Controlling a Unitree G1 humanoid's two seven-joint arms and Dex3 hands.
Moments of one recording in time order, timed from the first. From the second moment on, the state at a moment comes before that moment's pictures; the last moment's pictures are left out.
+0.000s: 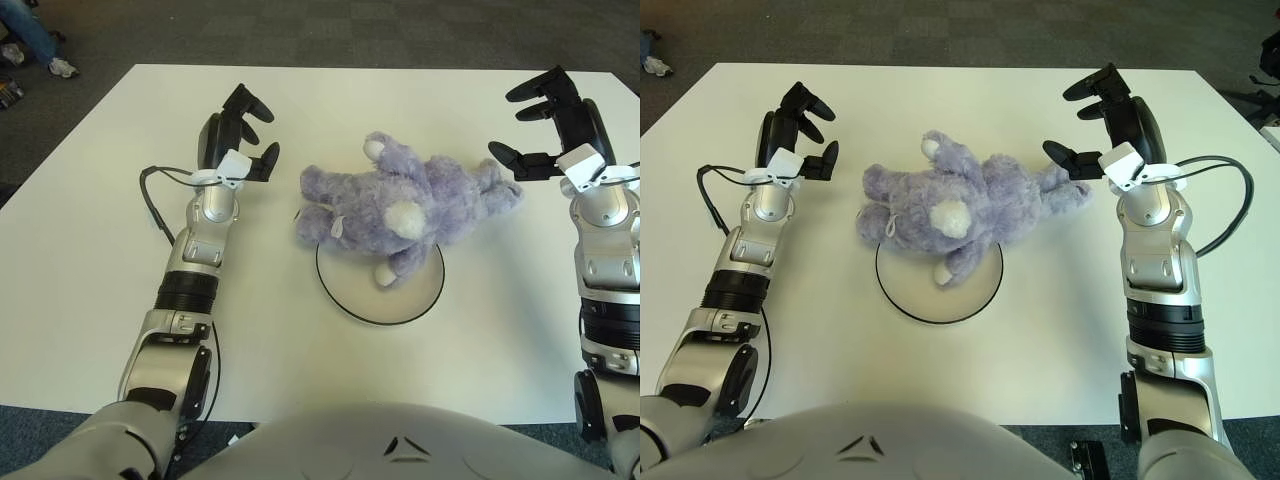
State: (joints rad) left arm -0.44 0.24 0.01 0.33 0.41 -0.22 0.26; right arm -0.31 -0.49 -0.15 -0.15 -0.33 0.14 0.11
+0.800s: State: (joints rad) left arm -0.45 0.24 -0.01 0.45 0.41 -0.30 0.35; right arm -0.37 -0.44 -0.15 0.00 -0.30 0.25 0.06
